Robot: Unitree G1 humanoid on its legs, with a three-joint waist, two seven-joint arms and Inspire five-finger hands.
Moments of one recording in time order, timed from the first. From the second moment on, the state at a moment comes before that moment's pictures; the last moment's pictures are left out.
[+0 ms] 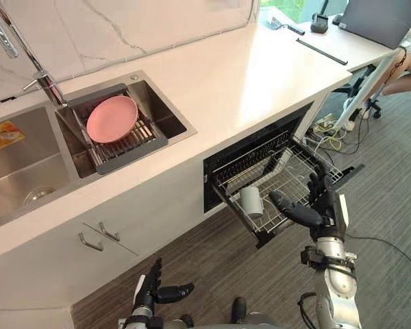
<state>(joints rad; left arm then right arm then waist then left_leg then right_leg) 0.20 0.12 -0.11 0.93 -0.12 -0.39 0.04 0.19 -0.06 -0.19 0.09 0.22 -0.36 0.05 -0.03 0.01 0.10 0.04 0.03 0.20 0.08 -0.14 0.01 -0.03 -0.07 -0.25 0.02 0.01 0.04</state>
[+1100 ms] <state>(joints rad) 0.18 0.09 0.04 0.94 -0.28 -0.40 -0.02 0.15 -0.13 -0.07 0.00 0.25 -0.38 0.13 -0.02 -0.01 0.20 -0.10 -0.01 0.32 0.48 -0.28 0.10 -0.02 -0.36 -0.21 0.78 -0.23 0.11</state>
